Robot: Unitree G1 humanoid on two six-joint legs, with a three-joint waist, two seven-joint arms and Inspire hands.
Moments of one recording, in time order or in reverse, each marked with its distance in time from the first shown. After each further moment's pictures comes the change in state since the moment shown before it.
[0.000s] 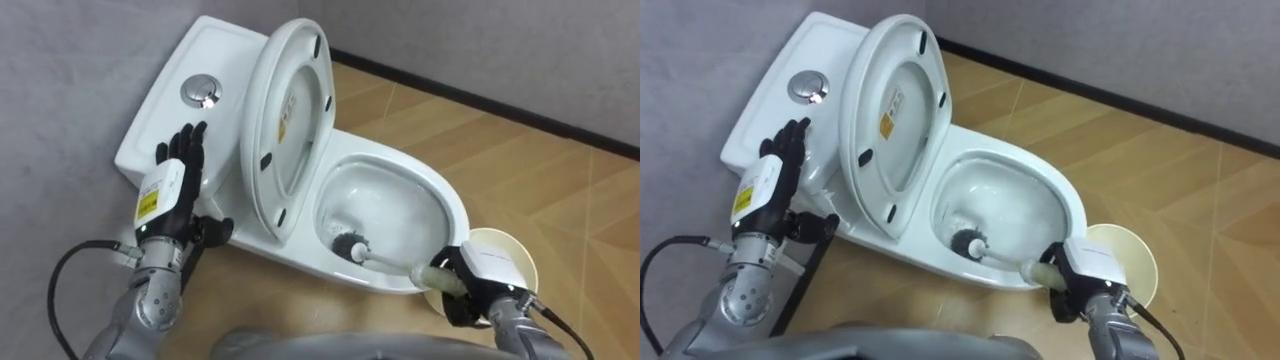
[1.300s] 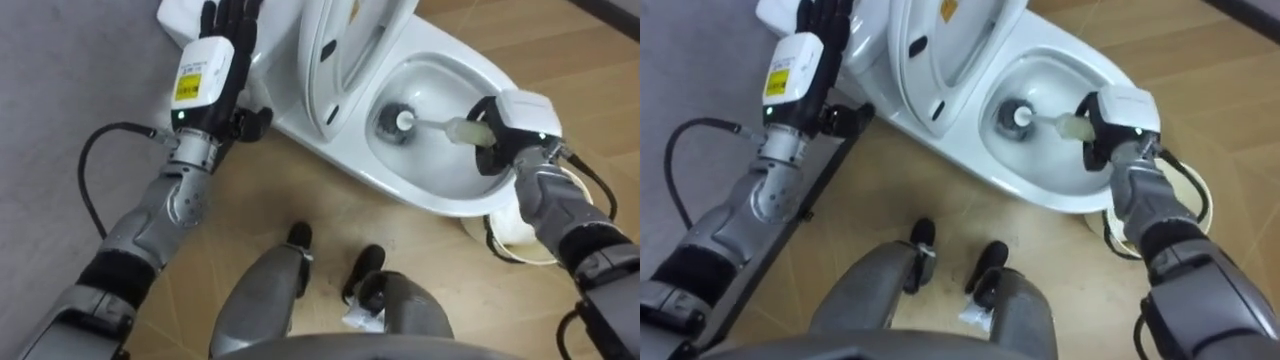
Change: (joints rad) left arm -0.451 0.073 -0.208 0.083 0.017 -0.061 0.138; right arm -0.721 -0.137 0.198 0.469 0.403 0.035 -0.154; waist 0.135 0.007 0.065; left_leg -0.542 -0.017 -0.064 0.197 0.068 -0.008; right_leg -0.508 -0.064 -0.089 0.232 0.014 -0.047
